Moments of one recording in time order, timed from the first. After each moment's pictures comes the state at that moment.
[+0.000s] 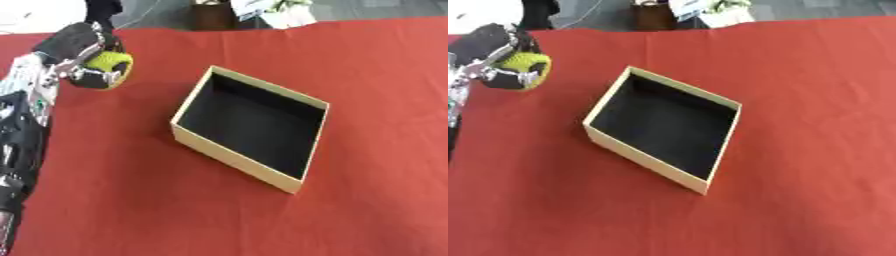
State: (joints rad) left arm -1.00 0.45 0.21 -0.99 -1.27 -0.62 -0.02; right arm -0.49 -0.50 -0.07 -1.98 0.02 -0.19 -0.45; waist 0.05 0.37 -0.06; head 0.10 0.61
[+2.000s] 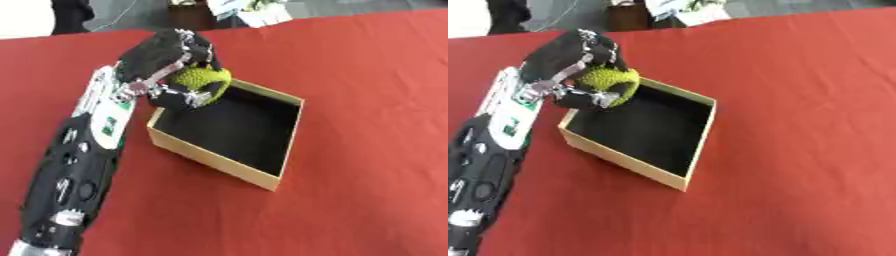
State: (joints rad) left arm -0.93 0.16 0.02 -1.27 -0.99 -0.80 -0.17; right arm -0.49 -0.48 -0.14 -1.98 0.03 -0.17 -0.53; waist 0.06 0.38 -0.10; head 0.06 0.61
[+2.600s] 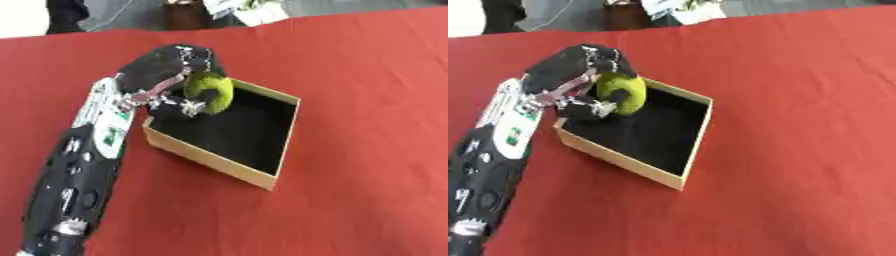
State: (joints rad) left arm -0.90 0.15 0.04 -1.26 -1.10 -0.77 -0.22; right arm -0.49 -0.48 -0.14 -1.98 0.04 -0.17 -0.54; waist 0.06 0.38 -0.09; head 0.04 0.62
